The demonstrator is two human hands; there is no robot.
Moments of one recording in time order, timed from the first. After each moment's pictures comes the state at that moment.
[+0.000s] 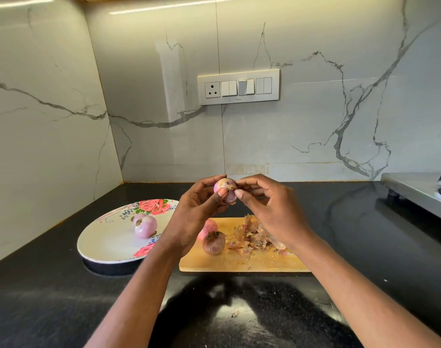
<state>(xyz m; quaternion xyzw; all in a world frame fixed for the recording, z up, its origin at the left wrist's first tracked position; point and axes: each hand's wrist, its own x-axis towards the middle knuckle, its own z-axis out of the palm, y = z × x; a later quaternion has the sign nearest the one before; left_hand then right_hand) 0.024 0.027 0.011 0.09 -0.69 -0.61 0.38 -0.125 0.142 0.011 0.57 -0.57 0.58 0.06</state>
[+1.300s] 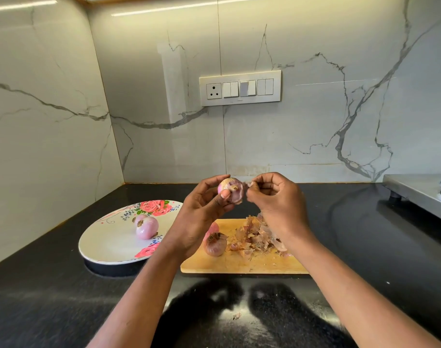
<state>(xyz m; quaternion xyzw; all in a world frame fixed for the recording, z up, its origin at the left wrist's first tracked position) 0.022 0.028 0.011 0.07 -0.67 -0.65 0.37 -0.116 0.138 0.016 0.41 -0.59 0.69 0.02</state>
